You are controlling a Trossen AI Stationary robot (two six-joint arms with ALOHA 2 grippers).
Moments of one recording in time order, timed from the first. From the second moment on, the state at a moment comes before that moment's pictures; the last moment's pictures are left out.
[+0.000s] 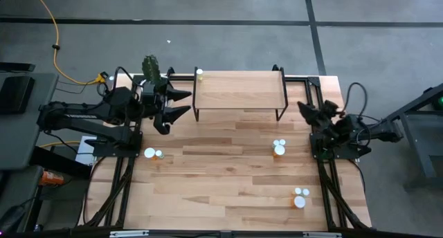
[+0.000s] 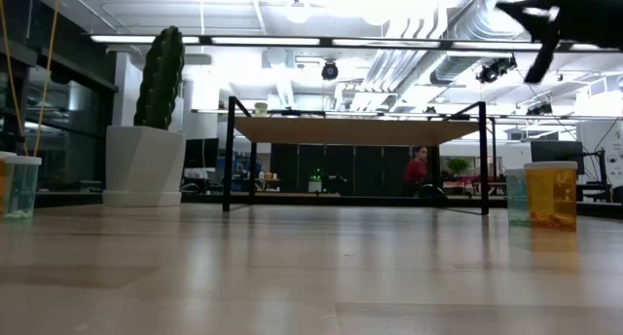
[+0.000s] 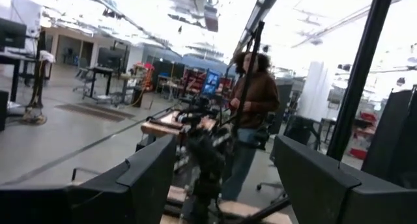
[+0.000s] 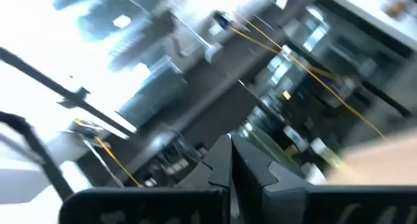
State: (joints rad) left arm 0.13 0.86 0.80 0.31 -0.10 -0.20; right arm 0.11 0.08 0.01 0.71 0.50 0.55
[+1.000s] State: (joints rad) left arm 0.13 0.85 0.80 0.25 -0.11 -0.26; right arm 0.11 0.63 0.59 0.31 0.64 0.28
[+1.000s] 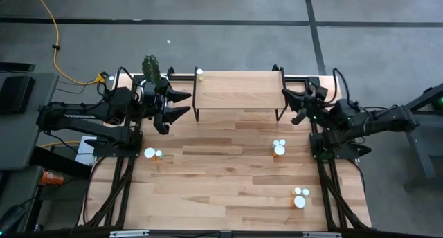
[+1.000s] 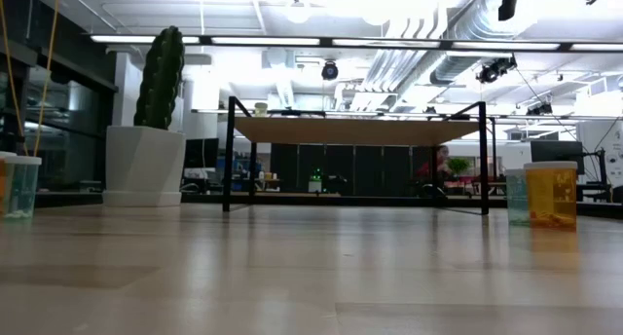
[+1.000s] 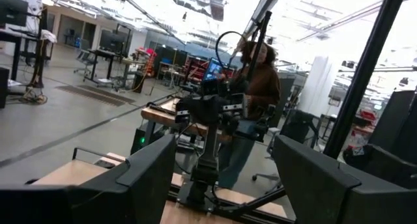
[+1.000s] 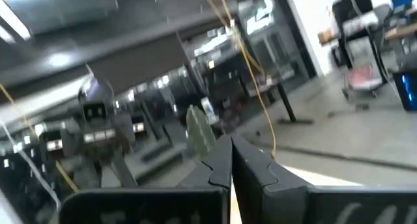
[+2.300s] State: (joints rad) left arm 0.13 0.85 0.80 0.20 -0.11 -0.29; right arm 0.11 0.74 0.87 -0.27 0.36 0.33
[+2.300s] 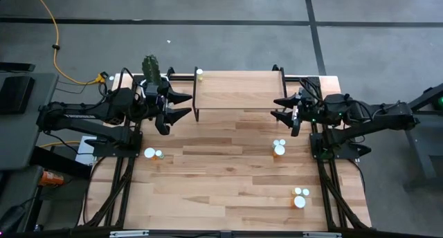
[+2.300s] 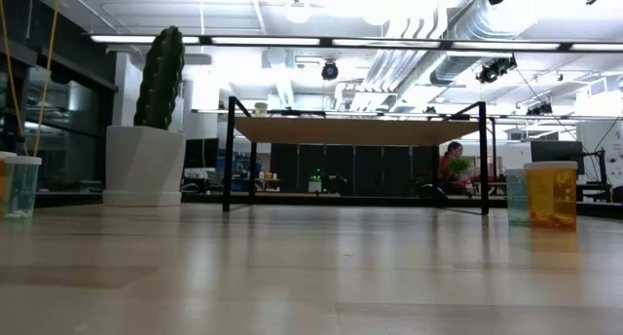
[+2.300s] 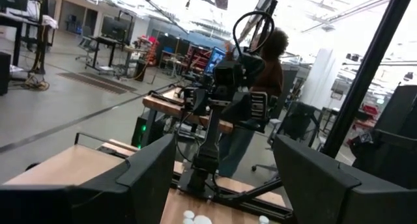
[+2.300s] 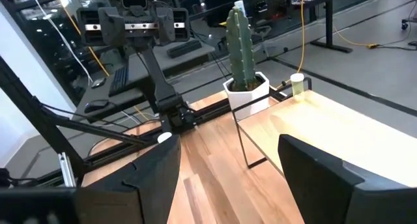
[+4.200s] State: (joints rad) left arm 0.13 0.85 0.80 0.20 -0.11 -0.29; right arm 0.11 0.74 0.87 -0.27 0.35 0.30
